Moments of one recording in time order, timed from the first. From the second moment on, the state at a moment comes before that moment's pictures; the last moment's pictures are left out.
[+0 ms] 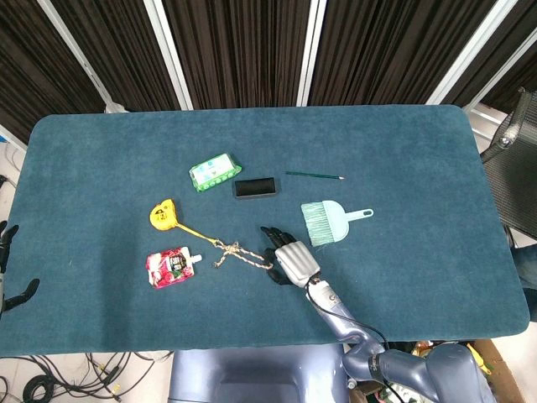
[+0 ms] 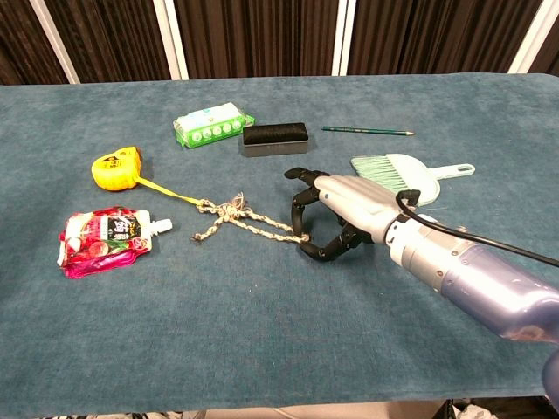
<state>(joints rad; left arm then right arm) -0.06 -1.10 -0.09 -1.68 1.39 1.51 0.12 0.72 -2.01 0.13 -0.95 -1.44 1.01 0.09</state>
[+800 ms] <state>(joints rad) -0.06 -1.10 -0.09 -1.68 1.38 1.51 0.12 0.74 -2.01 0.16 -0.92 -1.44 1.01 0.12</state>
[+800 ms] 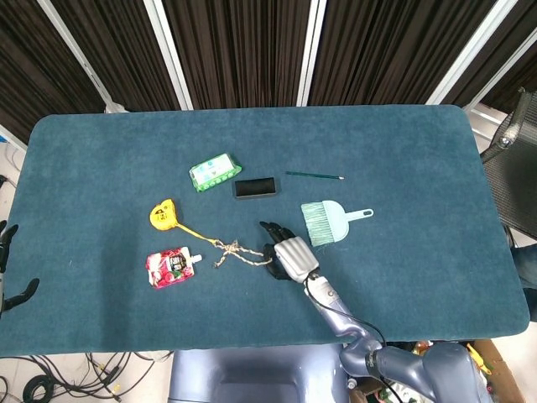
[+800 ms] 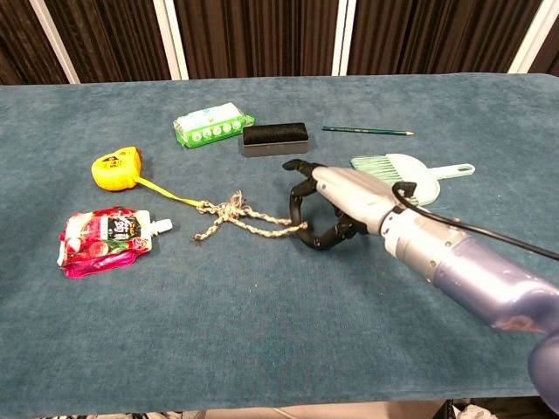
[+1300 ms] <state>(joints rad) -0.06 -1.10 -0.09 -1.69 1.38 1.51 0.13 0.74 -1.87 0.24 -1.00 -1.39 1.01 0.07</state>
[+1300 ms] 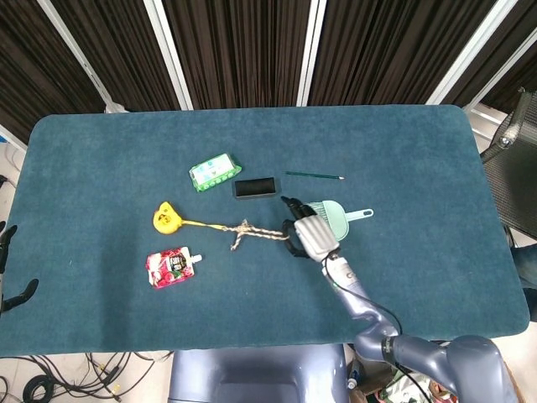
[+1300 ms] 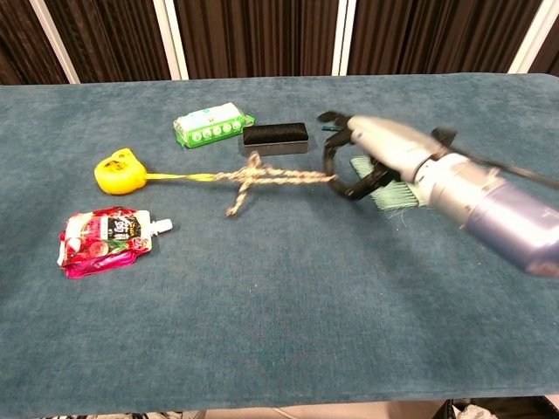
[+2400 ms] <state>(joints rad) -0.06 -1.11 -0.09 -1.69 1.38 1.51 0.14 0.57 -1.43 0.27 -1.12 -1.24 1.05 -0.03</state>
